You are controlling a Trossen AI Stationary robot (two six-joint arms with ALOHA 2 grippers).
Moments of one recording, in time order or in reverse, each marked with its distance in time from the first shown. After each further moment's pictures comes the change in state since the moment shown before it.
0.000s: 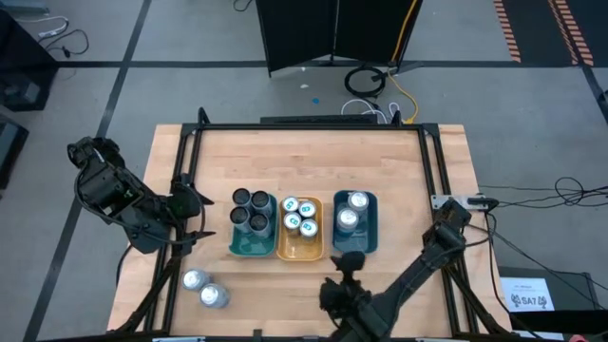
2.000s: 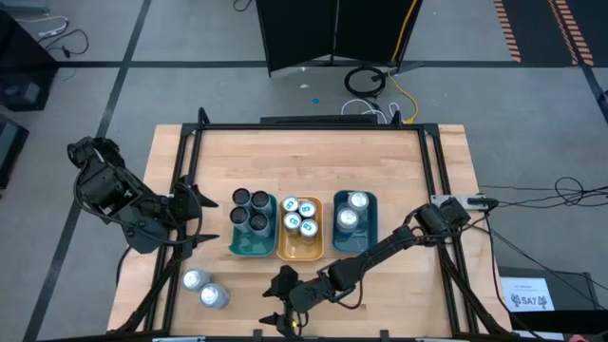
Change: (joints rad) left arm 0.000 0.000 0.000 0.096 -0.018 0.054; right arm -0.234 -0.008 -0.459 1.725 -0.692 -0.130
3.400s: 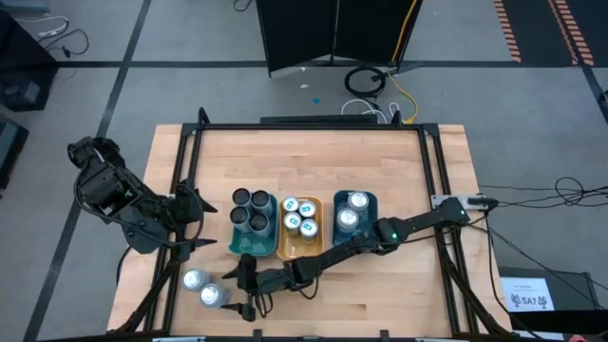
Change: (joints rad) left arm 0.000 0.000 0.000 0.007 0.070 0.000; right arm -0.136 0.516 0.564 0.198 -0.006 -0.395
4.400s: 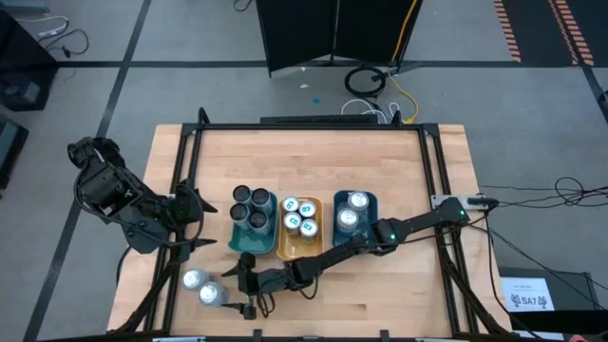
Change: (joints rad) left arm 0.000 0.001 0.000 -0.001 0.002 0.010; right arm 0.006 0.025 -0.001 0.061 0.017 -0.156
